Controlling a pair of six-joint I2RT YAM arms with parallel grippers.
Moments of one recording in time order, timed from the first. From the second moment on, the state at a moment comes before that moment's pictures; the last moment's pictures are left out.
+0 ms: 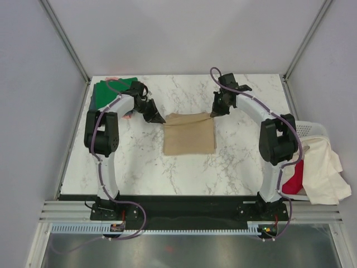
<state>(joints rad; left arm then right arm) -0.18 2.10 1.58 -0.65 0.57 -0.60 0.30 1.96 1.61 -0.68 -0.12 0.46</state>
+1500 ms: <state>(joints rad) -0.27 2.14 1.46 -0.07 0.30 -0.40 0.56 0.87 0.20 0.01 -0.14 0.74</state>
